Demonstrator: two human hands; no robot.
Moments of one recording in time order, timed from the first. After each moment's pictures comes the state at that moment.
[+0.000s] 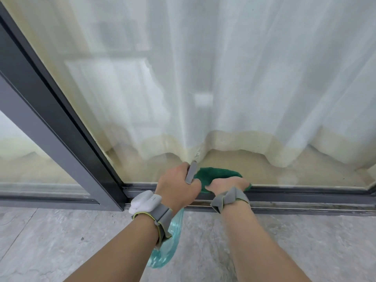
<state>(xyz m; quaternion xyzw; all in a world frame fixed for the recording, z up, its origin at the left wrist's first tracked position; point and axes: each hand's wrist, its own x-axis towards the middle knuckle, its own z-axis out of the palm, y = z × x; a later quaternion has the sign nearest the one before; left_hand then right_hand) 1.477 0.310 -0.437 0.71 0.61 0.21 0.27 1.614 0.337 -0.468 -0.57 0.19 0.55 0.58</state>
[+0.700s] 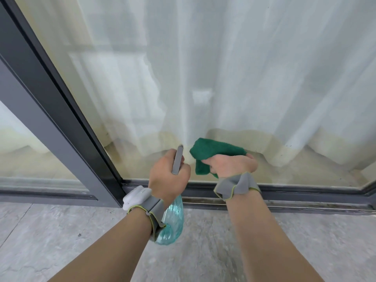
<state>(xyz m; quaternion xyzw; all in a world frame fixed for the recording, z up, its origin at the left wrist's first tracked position) 1.454 0.318 -0.438 0.63 0.60 0.39 0.30 1.603 0.346 -0.404 -0.37 0.26 0.57 0.68</state>
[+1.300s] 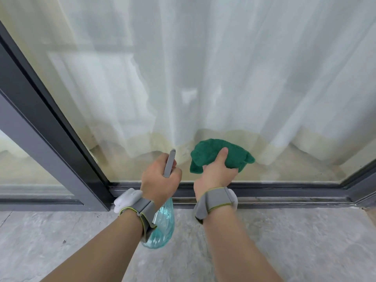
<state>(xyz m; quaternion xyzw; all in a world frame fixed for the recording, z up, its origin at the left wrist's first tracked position) 1.461 0.319 -0.452 0.63 0.60 0.37 0.32 1.577 0.325 -0.419 -0.51 0.10 0.39 0.76</state>
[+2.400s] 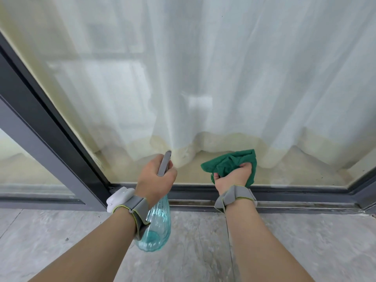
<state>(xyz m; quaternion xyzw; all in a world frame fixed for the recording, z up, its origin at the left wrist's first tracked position) 1.473 0.314 -0.437 0.61 0.61 0.36 0.35 1.666 0.337 -0.467 -0.42 0.19 0.53 0.71</state>
